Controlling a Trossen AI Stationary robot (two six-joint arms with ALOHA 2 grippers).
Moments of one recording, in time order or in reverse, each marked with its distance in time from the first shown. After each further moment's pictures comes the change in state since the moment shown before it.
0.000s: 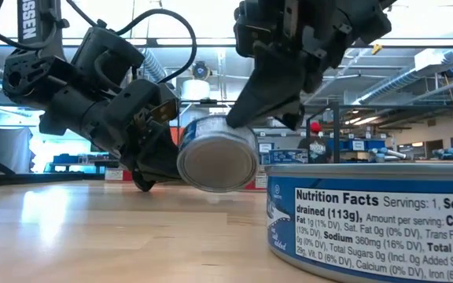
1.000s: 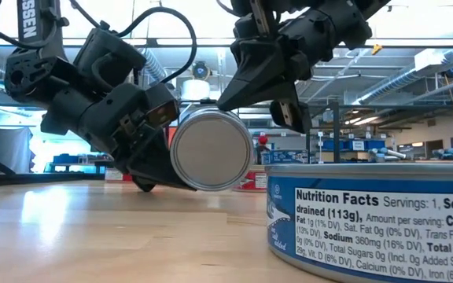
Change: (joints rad) left arm -0.003 -0.003 0.004 -0.071 0.091 0.075; right arm -0.086 -0.014 0.000 0.025 -0.125 0.385
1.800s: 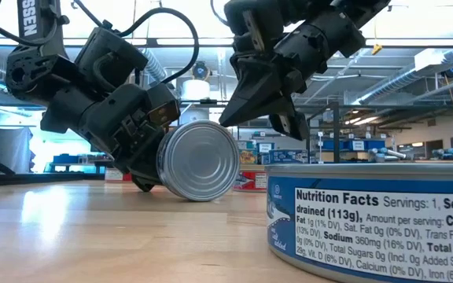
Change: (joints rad) left arm 0.017 -0.017 -0.001 -0.046 -0.025 -0.003; right arm -0.031 0.005 -0.002 -0.020 -0.020 -0.050
